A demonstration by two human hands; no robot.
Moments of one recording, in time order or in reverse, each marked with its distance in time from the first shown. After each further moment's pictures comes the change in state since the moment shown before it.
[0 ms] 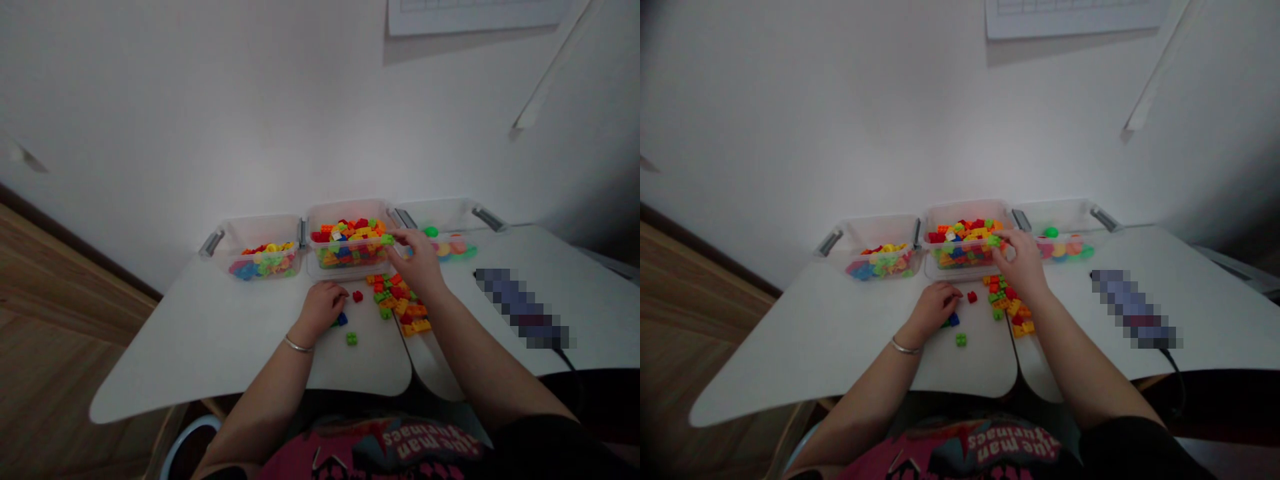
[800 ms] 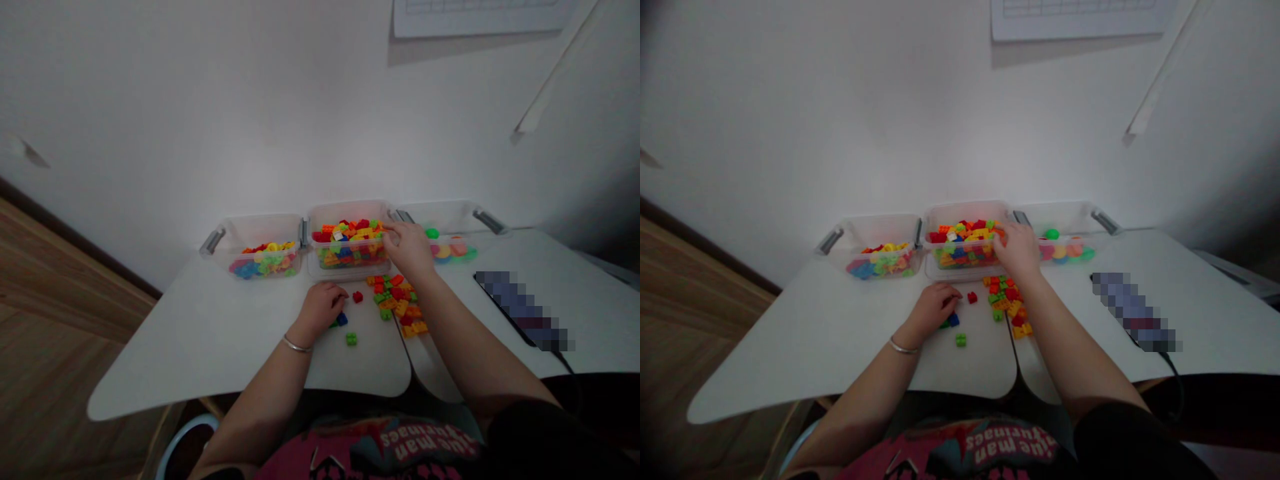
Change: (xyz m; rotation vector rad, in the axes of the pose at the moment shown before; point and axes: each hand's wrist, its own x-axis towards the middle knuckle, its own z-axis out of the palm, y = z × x) left_hand -0.002 -0.001 -0.002 -0.027 -0.019 0.003; right_hand 0.025 0.013 0.022 -0.276 -0.147 0.123
